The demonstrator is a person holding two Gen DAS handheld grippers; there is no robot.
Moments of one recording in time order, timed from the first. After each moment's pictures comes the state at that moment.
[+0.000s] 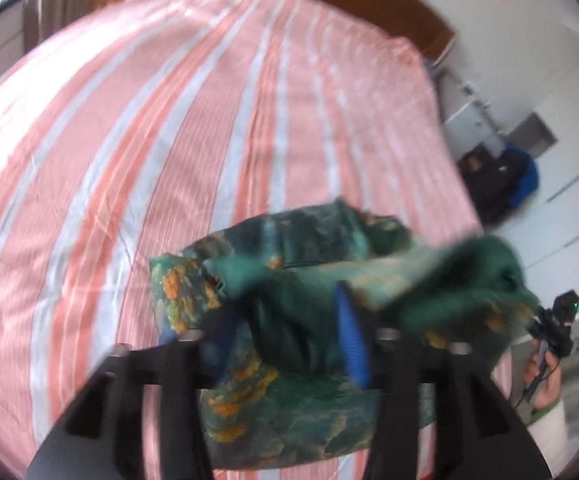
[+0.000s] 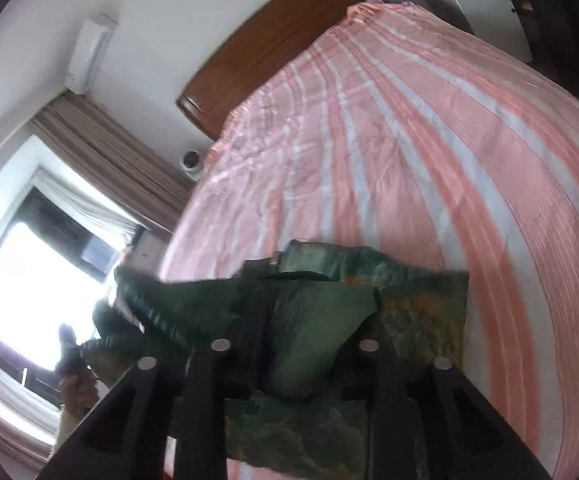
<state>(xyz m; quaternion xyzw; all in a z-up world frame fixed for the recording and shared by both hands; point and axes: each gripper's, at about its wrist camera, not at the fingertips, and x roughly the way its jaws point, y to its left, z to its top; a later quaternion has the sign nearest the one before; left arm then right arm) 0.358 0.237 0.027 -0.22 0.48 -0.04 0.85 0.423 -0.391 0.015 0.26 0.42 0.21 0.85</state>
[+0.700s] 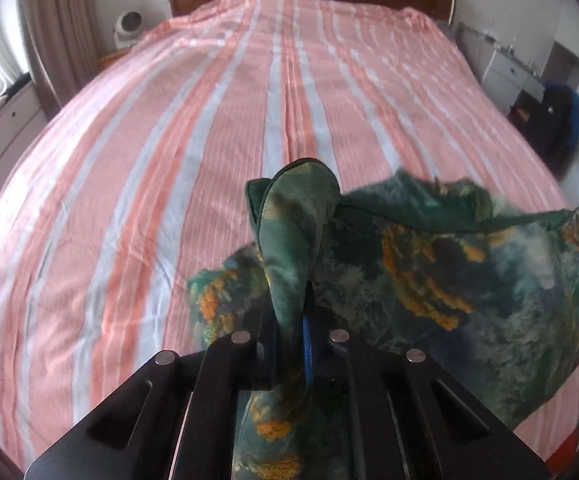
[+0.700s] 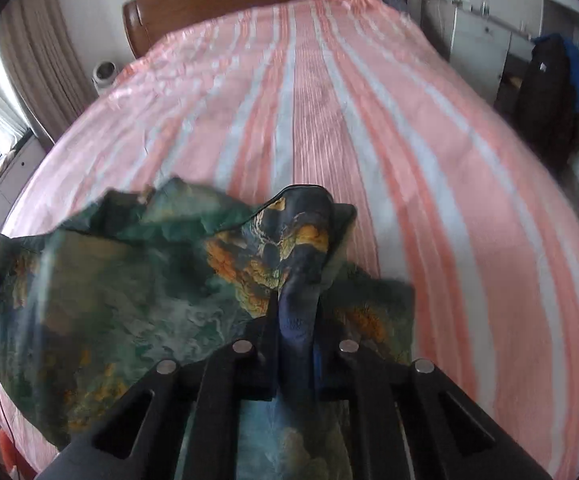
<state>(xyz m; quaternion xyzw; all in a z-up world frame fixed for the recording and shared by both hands) 0.343 0.195 -0.009 -0.06 0.43 0.03 0.90 0.450 -0.323 -0.046 0.01 0.45 0.07 0.89</state>
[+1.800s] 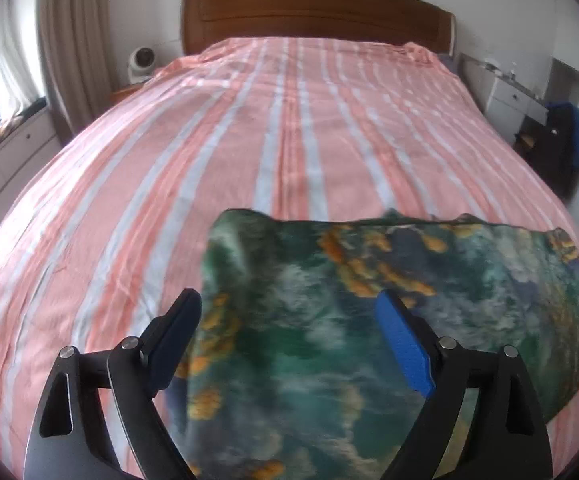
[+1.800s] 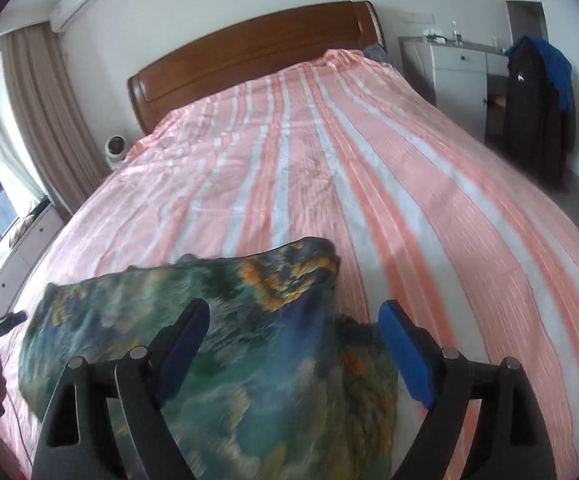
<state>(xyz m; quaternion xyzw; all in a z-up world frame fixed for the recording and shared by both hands) 0.363 0.146 -0.022 -0.03 0.37 0.05 0.93 0.426 -0.349 -0.024 0.08 0.35 0.09 0.93</state>
